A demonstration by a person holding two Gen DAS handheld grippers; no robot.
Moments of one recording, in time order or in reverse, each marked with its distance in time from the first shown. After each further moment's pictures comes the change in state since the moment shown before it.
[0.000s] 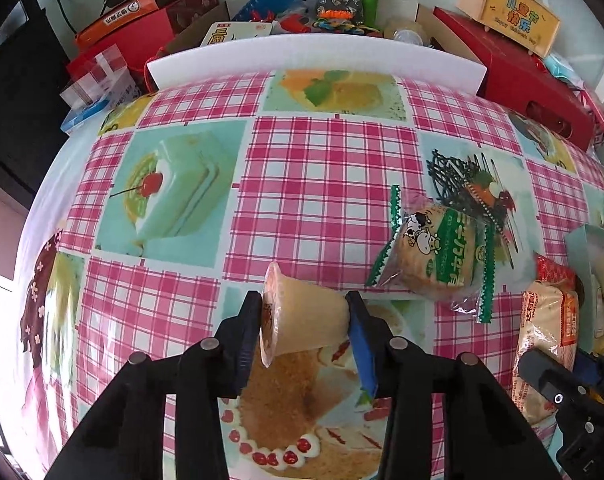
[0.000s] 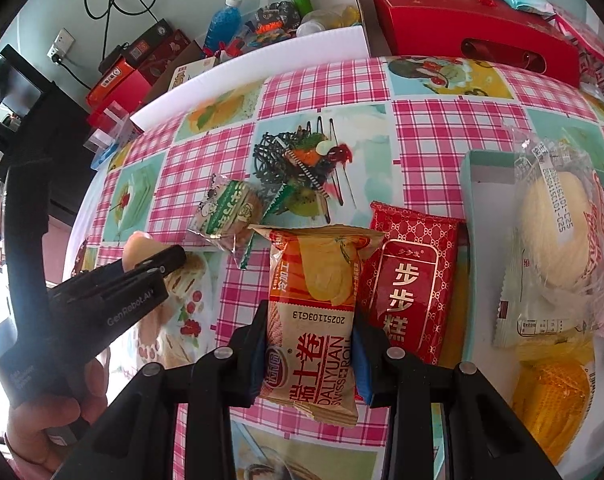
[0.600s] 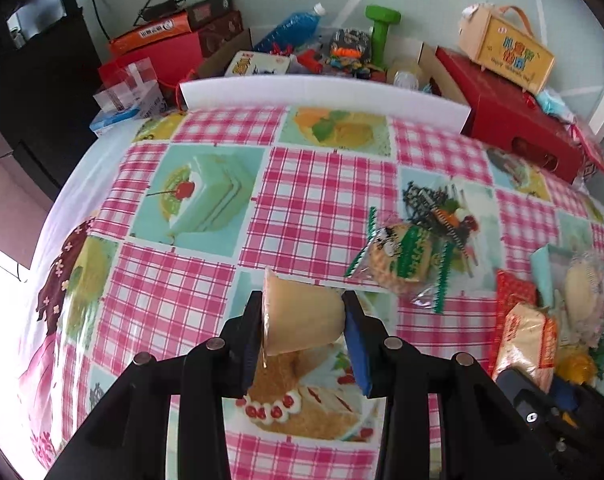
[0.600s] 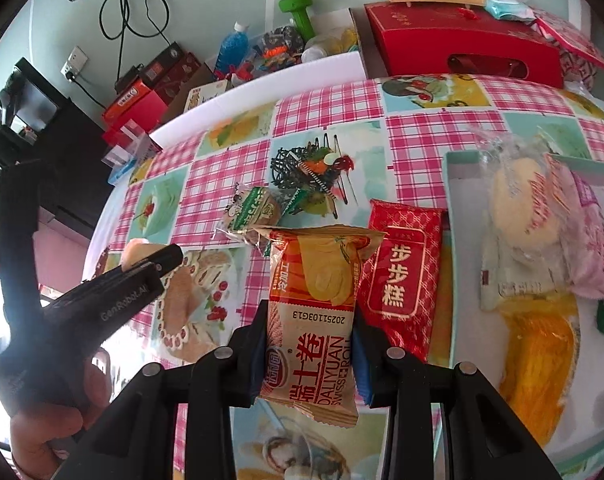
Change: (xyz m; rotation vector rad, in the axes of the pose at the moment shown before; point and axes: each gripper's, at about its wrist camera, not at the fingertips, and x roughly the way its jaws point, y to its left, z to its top) left arm -0.066 -0.008 -0.022 -0.090 -0.100 -0.005; right arm -0.036 0.004 -0.024 0.028 -0.085 0.033
